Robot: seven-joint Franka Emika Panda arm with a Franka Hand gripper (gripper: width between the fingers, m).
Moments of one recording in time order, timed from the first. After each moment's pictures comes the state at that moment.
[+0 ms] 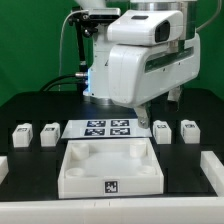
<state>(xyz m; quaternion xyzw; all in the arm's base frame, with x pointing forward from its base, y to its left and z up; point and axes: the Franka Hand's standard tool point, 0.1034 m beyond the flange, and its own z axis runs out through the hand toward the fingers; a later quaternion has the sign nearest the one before) 0.566 0.057 0.114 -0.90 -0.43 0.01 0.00</state>
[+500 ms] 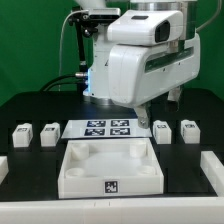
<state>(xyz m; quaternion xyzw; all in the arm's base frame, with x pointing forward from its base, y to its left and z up) 0.566 0.057 0.114 -0.90 -0.43 0.01 0.00</state>
